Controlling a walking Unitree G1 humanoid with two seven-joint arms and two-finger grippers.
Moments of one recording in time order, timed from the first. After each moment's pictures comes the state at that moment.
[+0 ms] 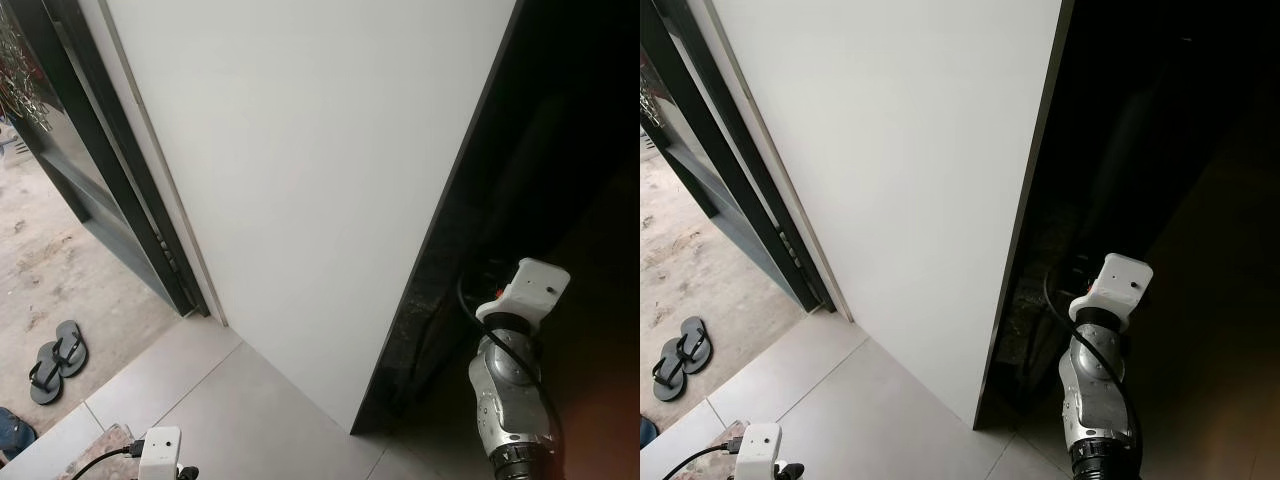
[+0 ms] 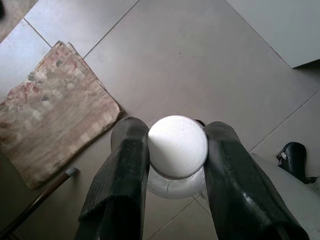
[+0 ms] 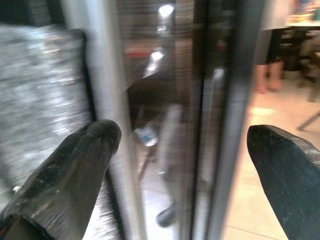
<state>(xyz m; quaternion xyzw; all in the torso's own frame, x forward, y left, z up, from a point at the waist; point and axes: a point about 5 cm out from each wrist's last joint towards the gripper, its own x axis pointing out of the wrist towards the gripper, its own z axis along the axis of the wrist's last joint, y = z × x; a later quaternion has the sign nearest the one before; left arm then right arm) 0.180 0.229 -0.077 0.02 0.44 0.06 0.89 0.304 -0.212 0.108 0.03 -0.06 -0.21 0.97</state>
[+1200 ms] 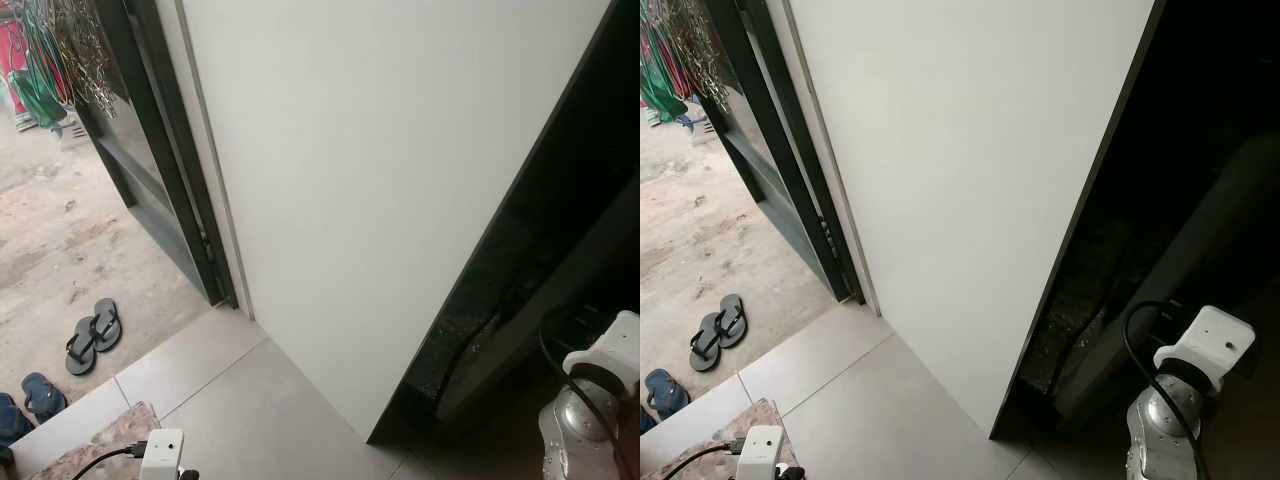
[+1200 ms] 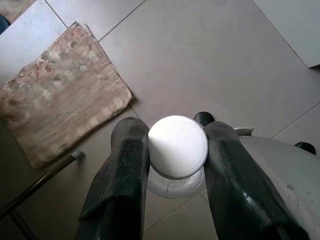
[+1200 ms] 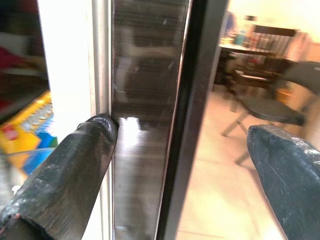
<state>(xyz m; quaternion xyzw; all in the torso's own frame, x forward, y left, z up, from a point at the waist) 0.178 0.228 -0.078 0.04 0.45 0.04 0.89 0.234 -0.301 0.078 -0.04 -0.03 -0.41 0.91</state>
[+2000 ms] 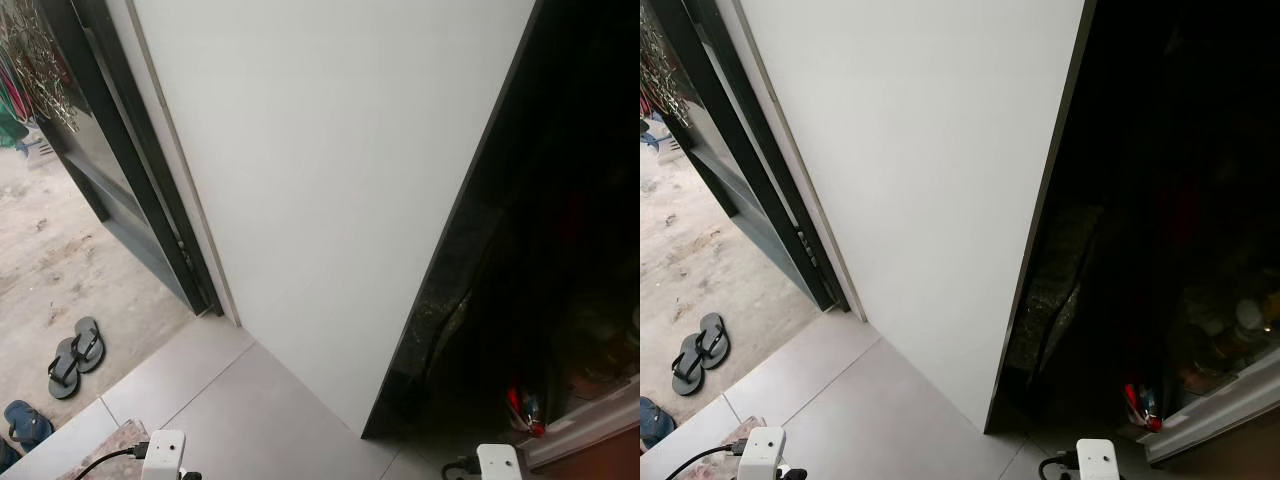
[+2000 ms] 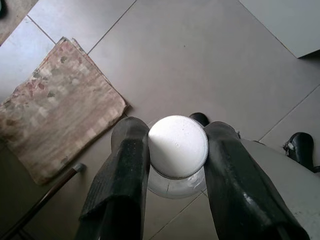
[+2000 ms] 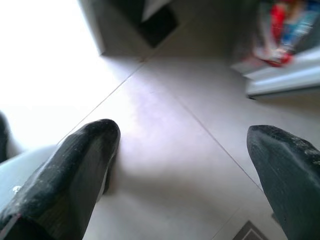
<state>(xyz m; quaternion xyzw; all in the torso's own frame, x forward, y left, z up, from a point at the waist) 0.177 0.229 -0.078 0.03 0.45 0.03 0.89 0.138 -0.219 -0.095 -0.10 0.48 -0.02 0.87</state>
